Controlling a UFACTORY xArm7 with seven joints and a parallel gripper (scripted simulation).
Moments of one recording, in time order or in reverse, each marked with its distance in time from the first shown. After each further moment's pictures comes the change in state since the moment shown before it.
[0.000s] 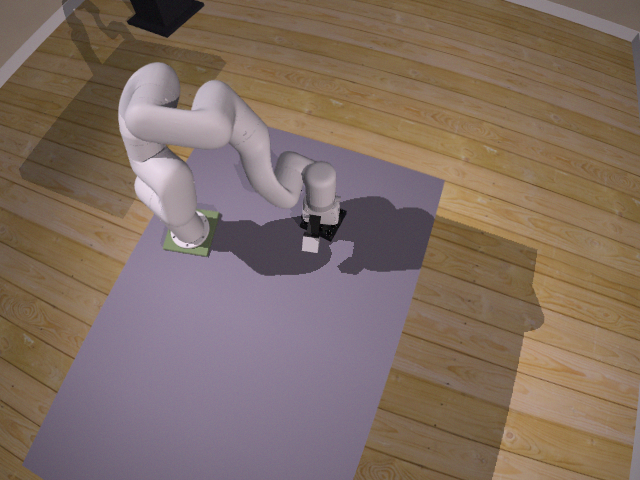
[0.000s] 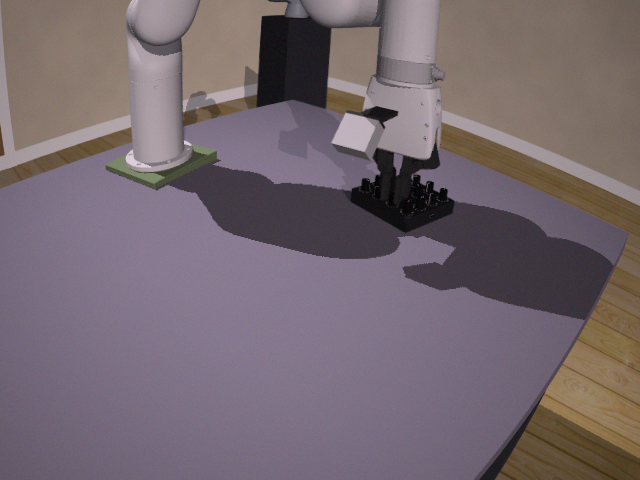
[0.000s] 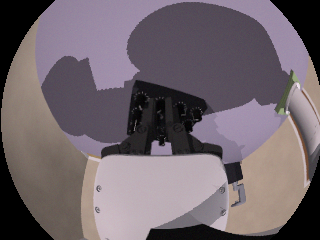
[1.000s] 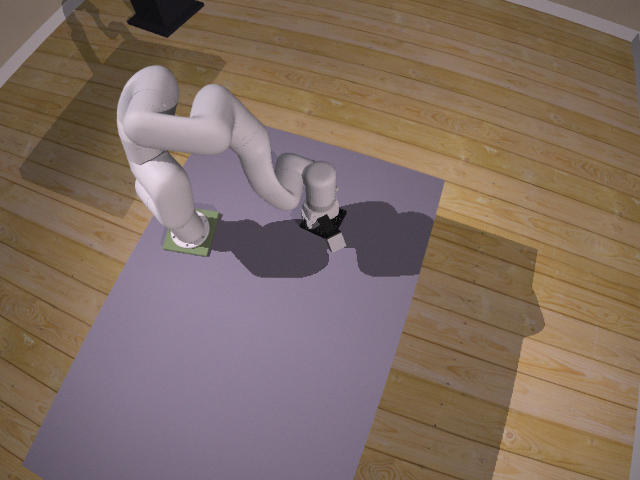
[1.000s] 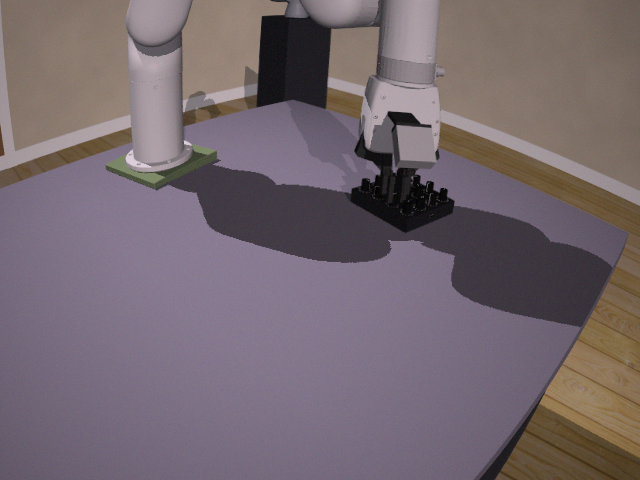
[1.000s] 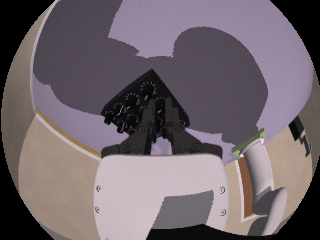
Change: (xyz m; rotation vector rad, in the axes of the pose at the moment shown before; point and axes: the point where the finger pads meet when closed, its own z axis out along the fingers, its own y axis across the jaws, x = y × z) arm 0.000 0.000 0.000 0.000 0.002 -0.670
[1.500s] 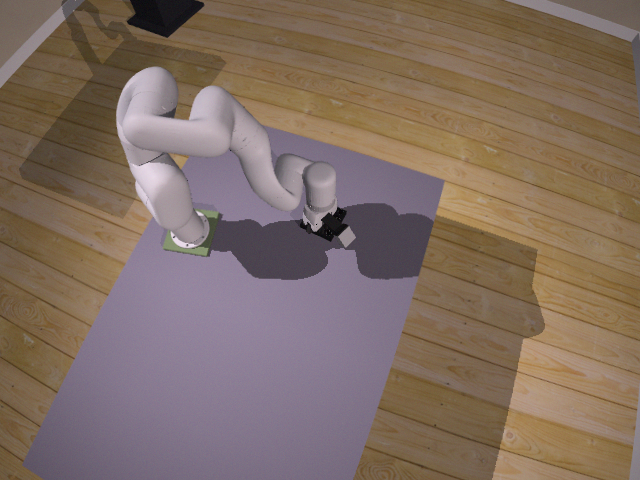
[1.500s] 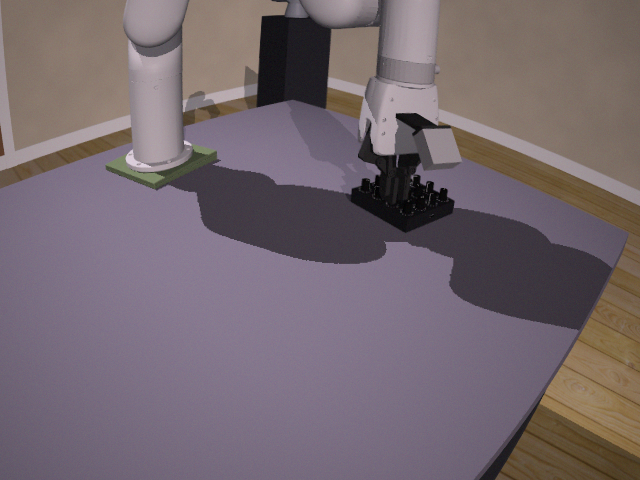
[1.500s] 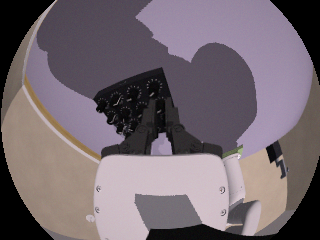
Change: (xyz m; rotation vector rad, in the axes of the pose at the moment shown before) arm 0.000 0.000 0.000 0.001 -0.002 -0.304
